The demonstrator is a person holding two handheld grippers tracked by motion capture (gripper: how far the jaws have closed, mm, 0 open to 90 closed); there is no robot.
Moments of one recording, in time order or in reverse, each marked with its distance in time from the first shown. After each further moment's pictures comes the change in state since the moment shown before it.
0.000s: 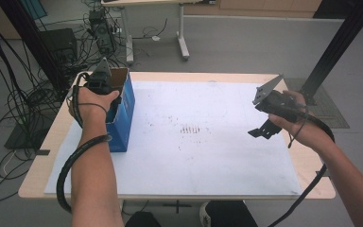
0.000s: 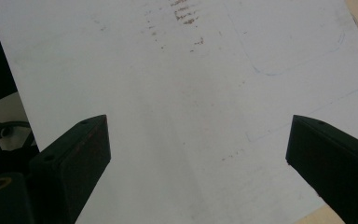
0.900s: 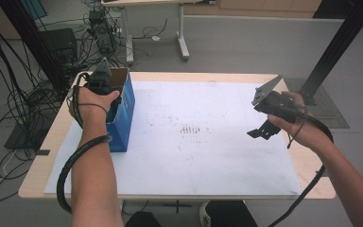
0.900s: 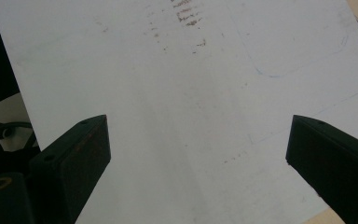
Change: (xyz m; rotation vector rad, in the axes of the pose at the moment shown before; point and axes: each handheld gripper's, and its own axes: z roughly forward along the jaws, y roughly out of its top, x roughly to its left) left arm -0.001 0.000 0.000 -0.002 0.005 0.002; right arm 0.001 0.001 0.001 -0.004 0.006 -0.004
